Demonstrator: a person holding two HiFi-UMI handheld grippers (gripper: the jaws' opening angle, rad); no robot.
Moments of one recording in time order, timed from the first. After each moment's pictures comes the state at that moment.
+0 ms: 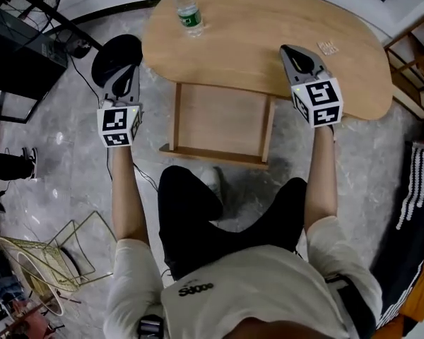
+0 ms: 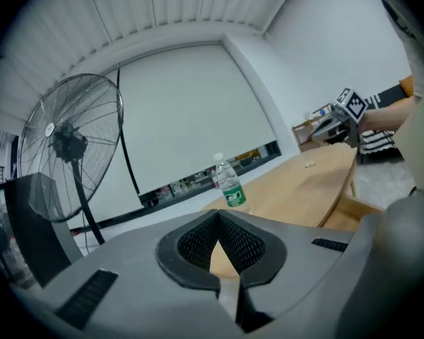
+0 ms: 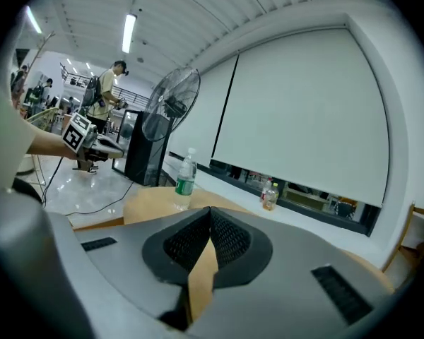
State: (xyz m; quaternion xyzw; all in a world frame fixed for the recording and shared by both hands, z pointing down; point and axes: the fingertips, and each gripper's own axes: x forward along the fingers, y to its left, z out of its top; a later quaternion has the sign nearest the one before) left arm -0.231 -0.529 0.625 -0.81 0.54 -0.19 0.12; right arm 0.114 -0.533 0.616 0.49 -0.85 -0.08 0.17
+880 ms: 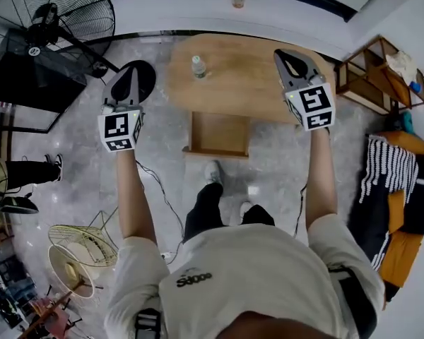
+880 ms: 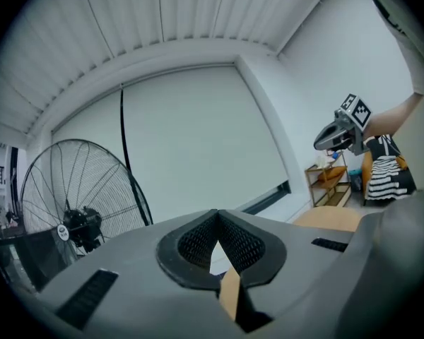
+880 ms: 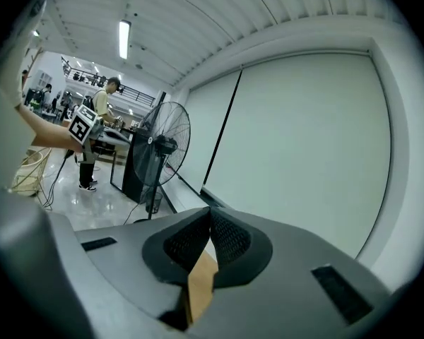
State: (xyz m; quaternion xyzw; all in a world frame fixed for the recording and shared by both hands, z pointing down) left arm -0.230 -0.519 0.160 -0.82 0.54 -0.16 0.13; right arm 0.102 -0.510 0.157 0.49 -0.85 -0.10 0.19
